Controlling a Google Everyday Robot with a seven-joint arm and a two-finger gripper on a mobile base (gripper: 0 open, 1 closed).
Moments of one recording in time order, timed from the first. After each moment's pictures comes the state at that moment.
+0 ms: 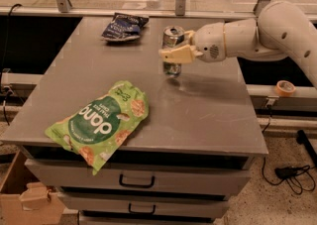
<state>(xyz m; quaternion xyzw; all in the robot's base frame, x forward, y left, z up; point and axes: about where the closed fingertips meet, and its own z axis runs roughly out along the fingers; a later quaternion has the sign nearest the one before) 0.624 -0.031 0.916 -0.50 0.64 0.36 0.47</state>
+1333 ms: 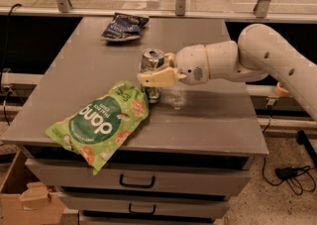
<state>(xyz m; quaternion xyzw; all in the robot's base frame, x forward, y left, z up) 0.552 0.021 0.893 -0.50 0.60 0.45 0.43</state>
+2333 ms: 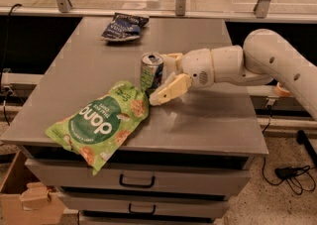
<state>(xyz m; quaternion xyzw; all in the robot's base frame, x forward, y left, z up) 0.555 0.009 0.882 -0.50 0.60 0.44 0.44</state>
